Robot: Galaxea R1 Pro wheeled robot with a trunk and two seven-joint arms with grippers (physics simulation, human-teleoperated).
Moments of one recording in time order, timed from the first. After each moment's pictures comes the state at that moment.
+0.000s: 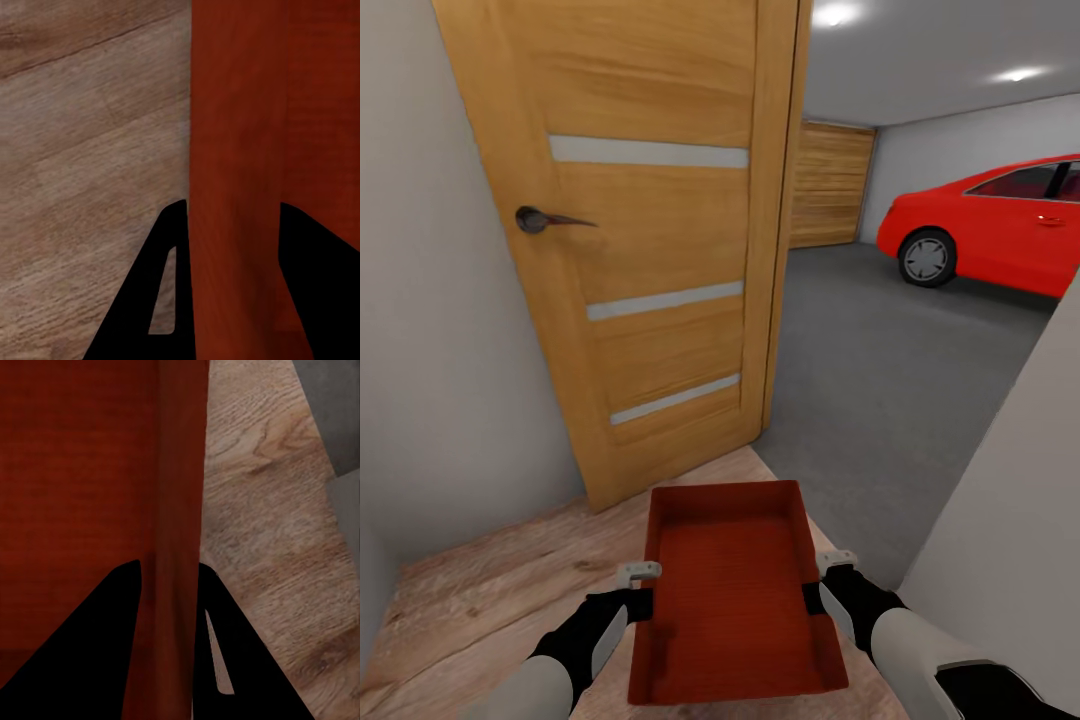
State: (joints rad) left arm -0.62 -0.11 0.05 -0.37 0.02 0.29 0.09; right arm -0.77 0.06 0.08 -0.17 0.02 0.40 -0.13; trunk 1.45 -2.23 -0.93
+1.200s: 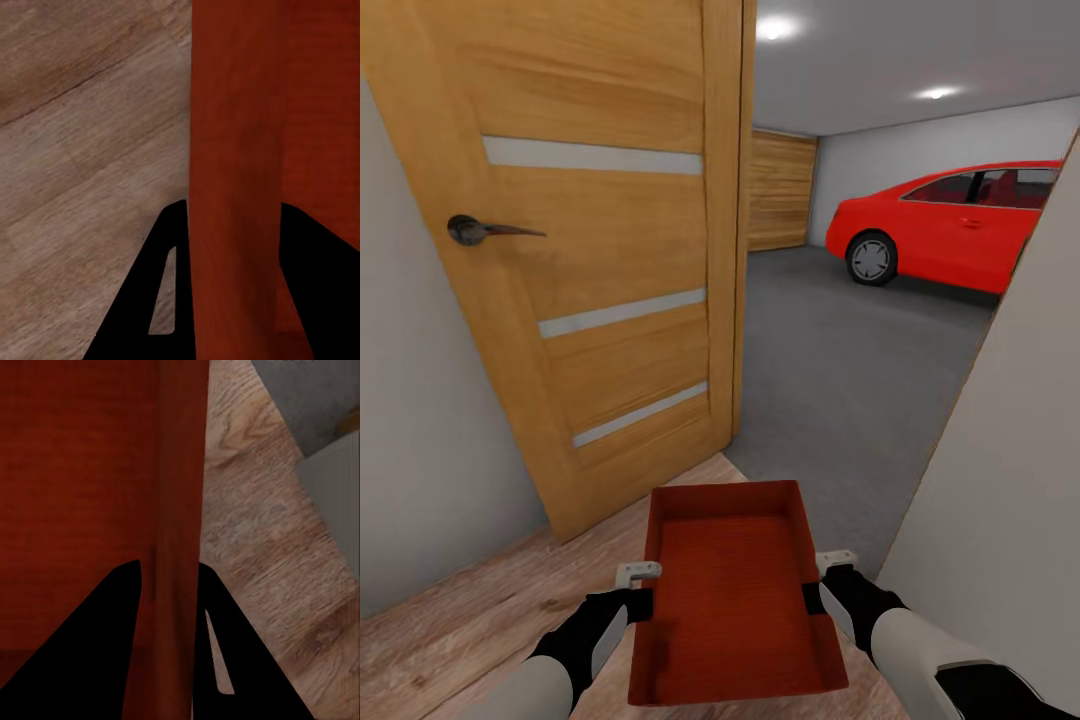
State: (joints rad) left arm -0.61 -0.11 0.05 -0.37 0.02 0.29 0.09; right arm -0.77 0.06 0.08 -0.17 0.02 0.40 -0.13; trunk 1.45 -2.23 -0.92
